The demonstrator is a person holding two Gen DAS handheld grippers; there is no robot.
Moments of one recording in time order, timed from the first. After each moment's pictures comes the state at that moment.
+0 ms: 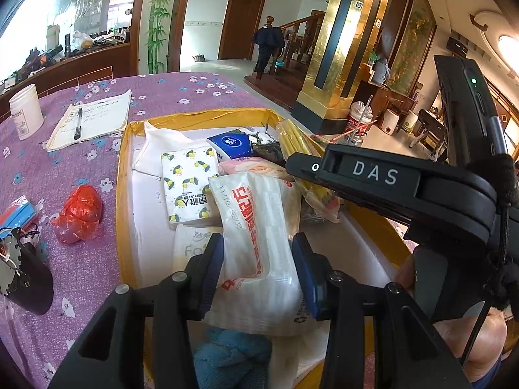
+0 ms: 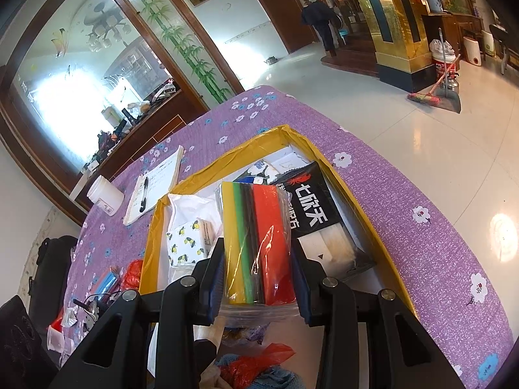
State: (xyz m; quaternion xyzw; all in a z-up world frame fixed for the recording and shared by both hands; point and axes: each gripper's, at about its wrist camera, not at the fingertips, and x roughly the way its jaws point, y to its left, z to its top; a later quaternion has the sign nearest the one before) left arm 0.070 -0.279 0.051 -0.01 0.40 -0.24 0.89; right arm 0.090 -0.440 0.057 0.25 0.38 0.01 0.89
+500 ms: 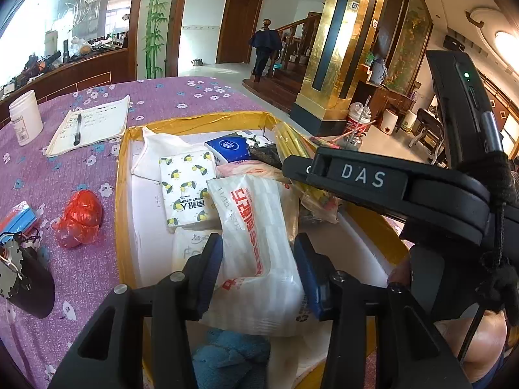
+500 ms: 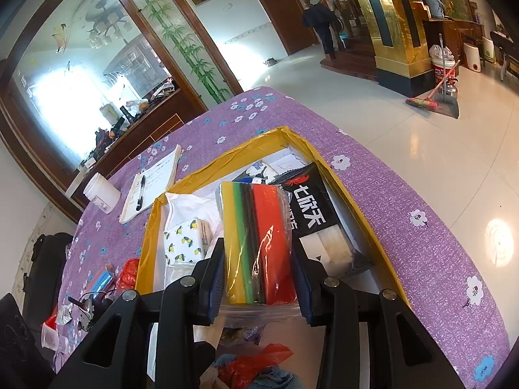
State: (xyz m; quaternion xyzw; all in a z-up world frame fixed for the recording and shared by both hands) left arm 0.070 -0.281 0.054 0.00 0.39 -0.24 0.89; right arm 0.088 -0.437 0.057 0.24 0.38 0.01 0.89
